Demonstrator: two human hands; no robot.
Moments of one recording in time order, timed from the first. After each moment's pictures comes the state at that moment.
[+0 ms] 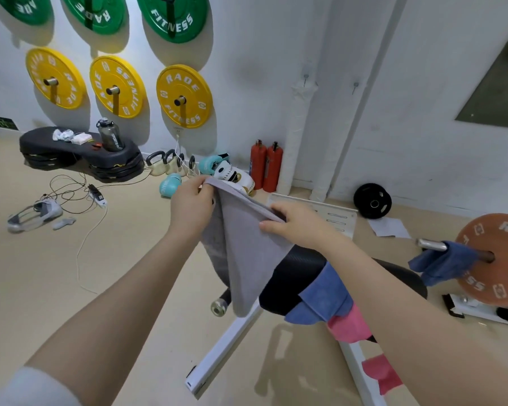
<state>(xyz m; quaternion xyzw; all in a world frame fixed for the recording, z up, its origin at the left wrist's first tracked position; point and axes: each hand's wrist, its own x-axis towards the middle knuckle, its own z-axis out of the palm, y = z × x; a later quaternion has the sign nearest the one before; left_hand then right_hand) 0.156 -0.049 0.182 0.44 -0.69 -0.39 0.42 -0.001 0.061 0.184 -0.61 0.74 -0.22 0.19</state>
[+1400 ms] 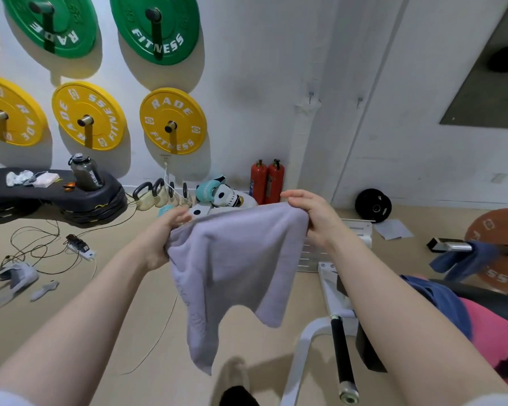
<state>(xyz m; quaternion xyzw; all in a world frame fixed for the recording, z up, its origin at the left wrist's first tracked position) 0.300 -0.429 0.157 0.39 -0.51 -0.75 0.15 0.088 -0.242 0.185 -0.20 0.60 -0.68 0.38</state>
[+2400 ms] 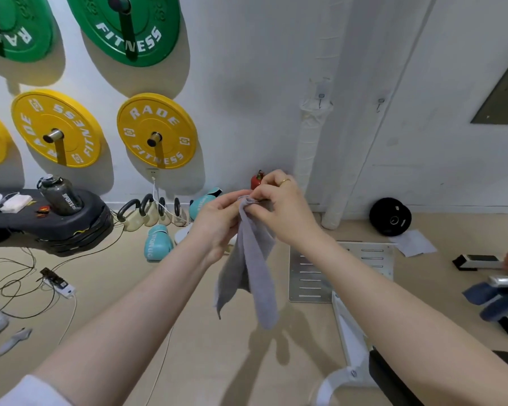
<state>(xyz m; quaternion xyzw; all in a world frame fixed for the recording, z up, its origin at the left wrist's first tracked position) 0.040 -0.536 0.188 0.25 -0.52 -0.78 0.24 -0.055 -0.443 0.206 -0.51 0.78 -0.37 -0.01</state>
